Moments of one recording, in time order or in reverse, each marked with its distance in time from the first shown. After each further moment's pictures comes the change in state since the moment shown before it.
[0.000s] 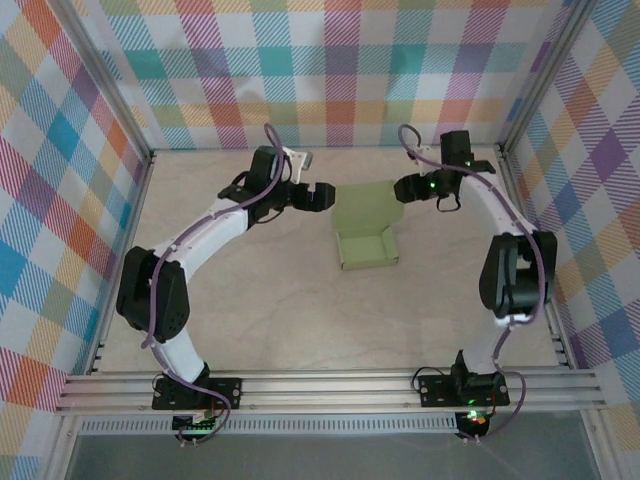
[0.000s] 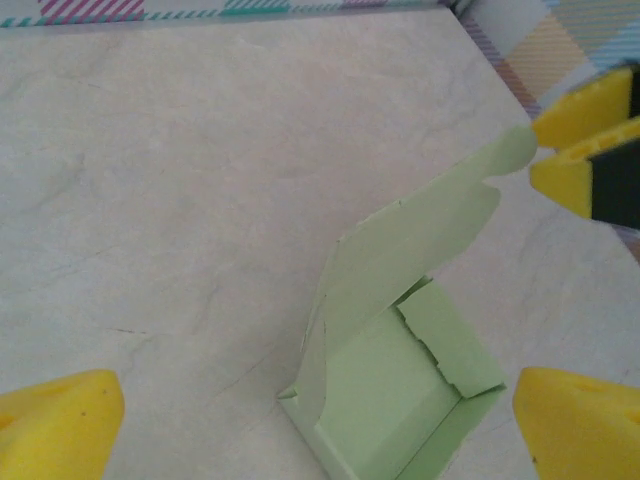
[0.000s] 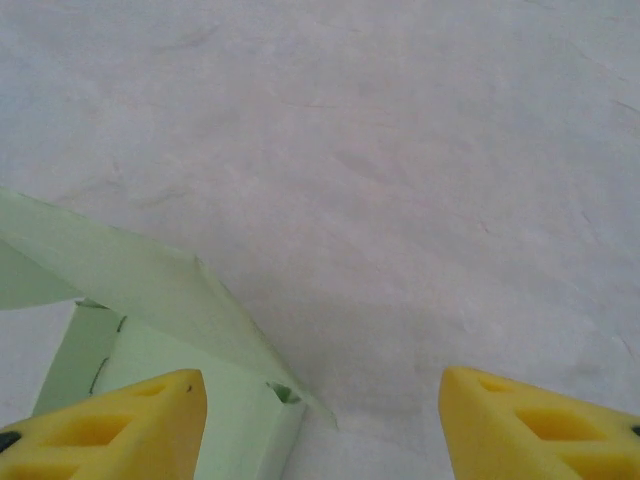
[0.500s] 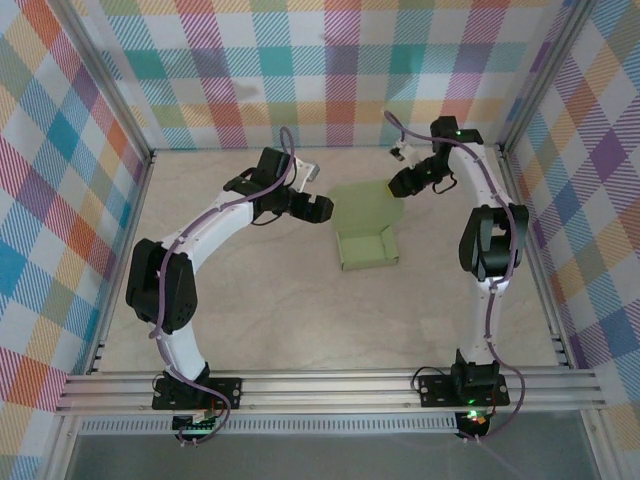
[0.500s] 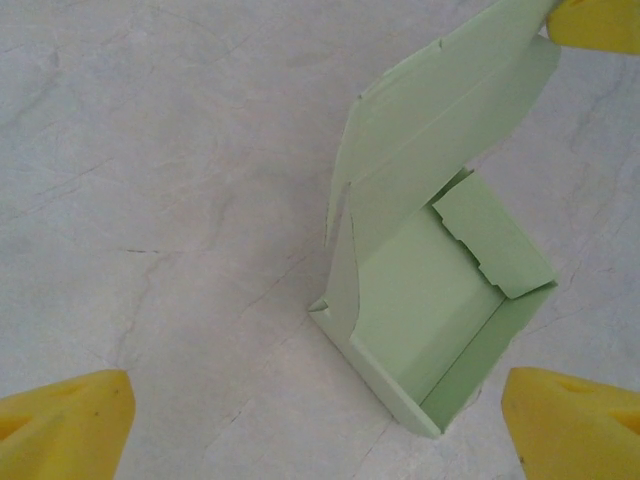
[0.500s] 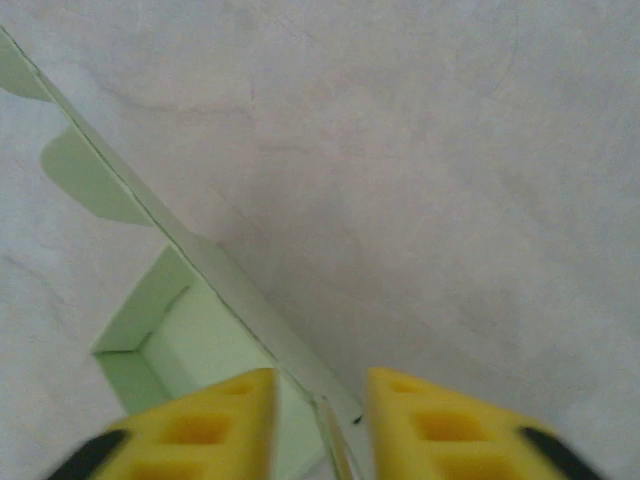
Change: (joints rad) left arm 0.001 0.056 0.060 -0.202 0.014 0.130; right arm -0.006 0.343 0.501 -0.509 -0.236 -0.385
